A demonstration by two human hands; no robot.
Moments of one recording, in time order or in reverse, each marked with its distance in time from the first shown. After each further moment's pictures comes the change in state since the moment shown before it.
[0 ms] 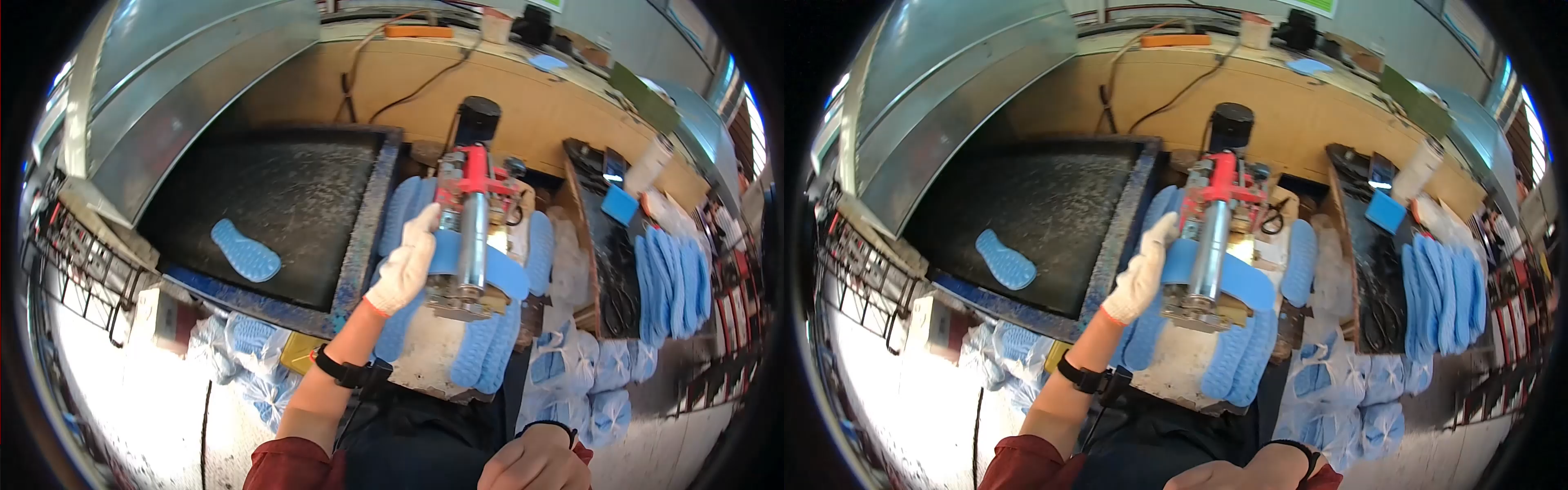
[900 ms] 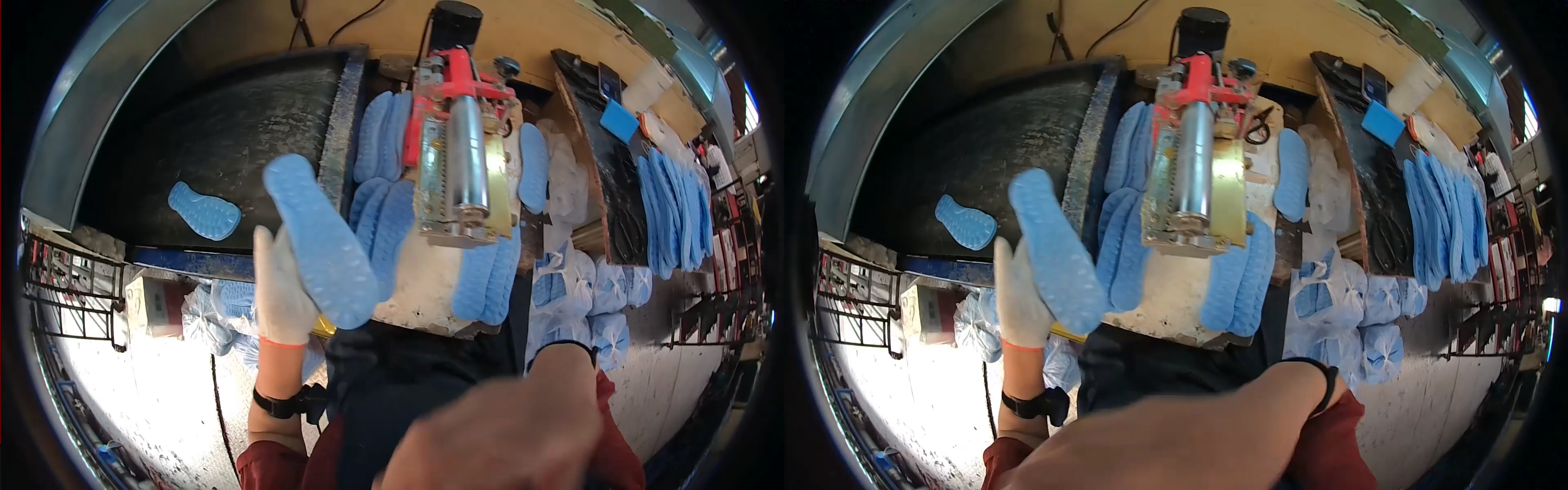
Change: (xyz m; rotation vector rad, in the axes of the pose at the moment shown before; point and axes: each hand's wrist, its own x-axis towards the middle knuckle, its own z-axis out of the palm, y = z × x) left_hand -0.087 0.096 -0.074 -0.831 0.440 -0.707; right_hand -0.015 0.059 0.024 0.686 0.081 0.478
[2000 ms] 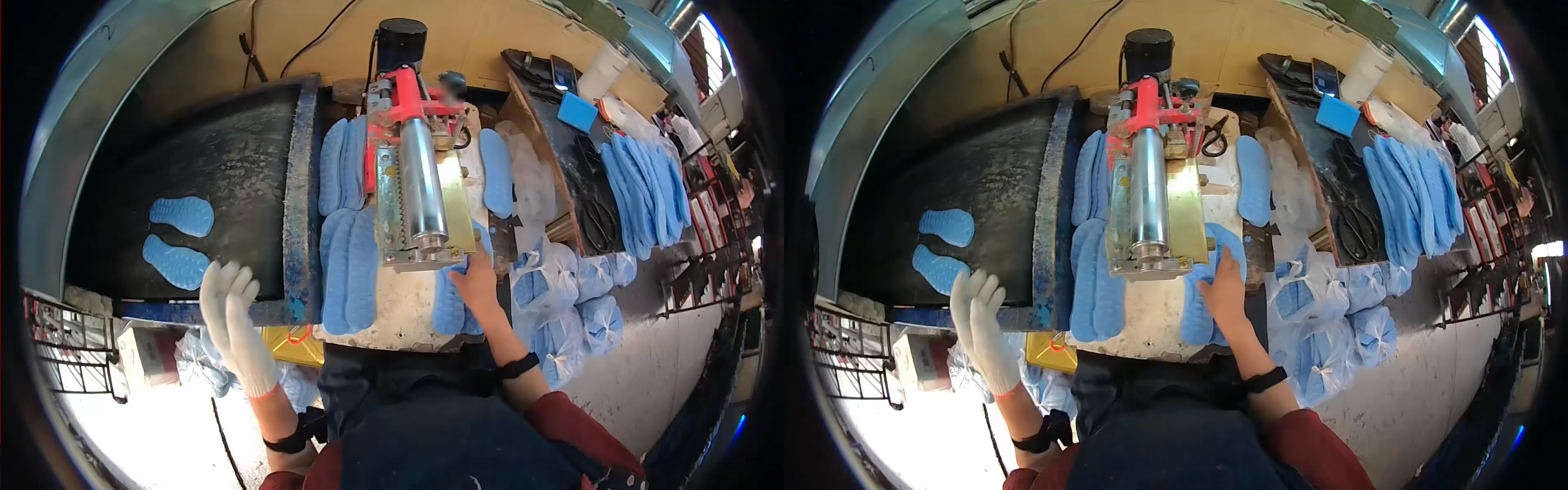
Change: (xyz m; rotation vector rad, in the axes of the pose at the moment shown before) left_hand -0.011 0.010 -0.006 0.752 0.286 0.717; right_hand -0.206 0.120 -0.177 -1.708 1.334 0.728
